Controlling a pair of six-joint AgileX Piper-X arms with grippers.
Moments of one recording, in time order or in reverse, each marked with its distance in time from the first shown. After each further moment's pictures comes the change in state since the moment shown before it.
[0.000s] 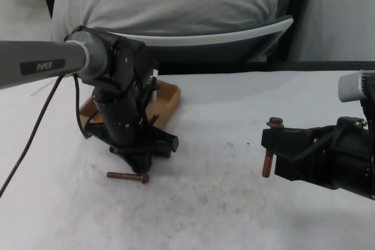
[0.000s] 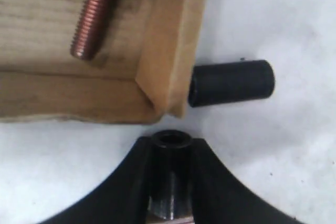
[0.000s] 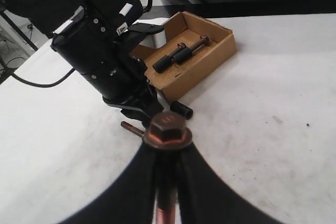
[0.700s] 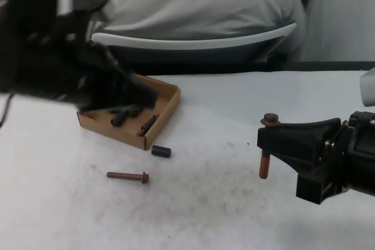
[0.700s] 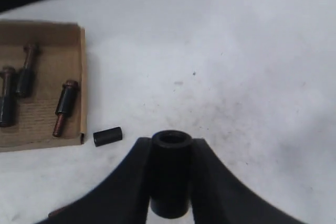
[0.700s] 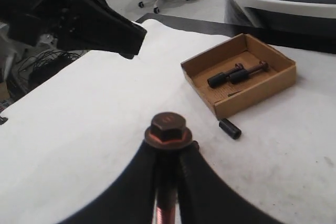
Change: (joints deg) left arm -0.2 -48.2 31.3 -28.0 8.4 1.4; right arm 0.0 -5.3 0.0 0.0 -8.9 -6.9
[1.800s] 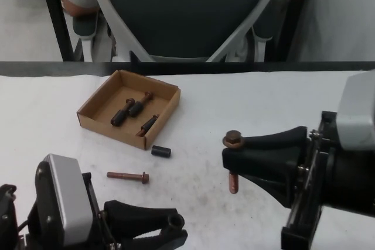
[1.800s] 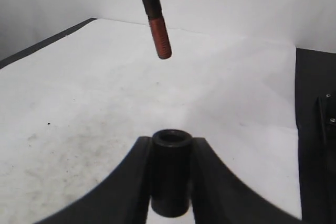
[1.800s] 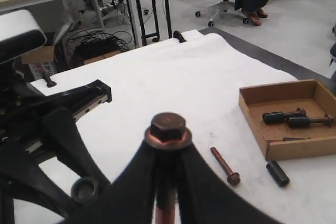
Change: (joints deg) left arm -17.7 -23.4 43.0 -47.1 7.4 8.6; right arm 7.5 1.7 -0.4 -5.2 -6.1 -13.5
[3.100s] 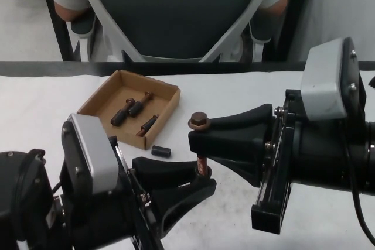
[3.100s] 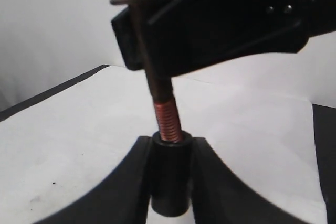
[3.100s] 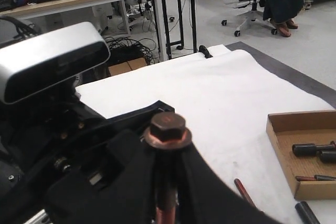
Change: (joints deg) left arm 0.0 16.1 -4.8 -20.4 -0.8 -4.8; right arm 1.5 7.2 -6.3 -2.1 -4.3 -0.1
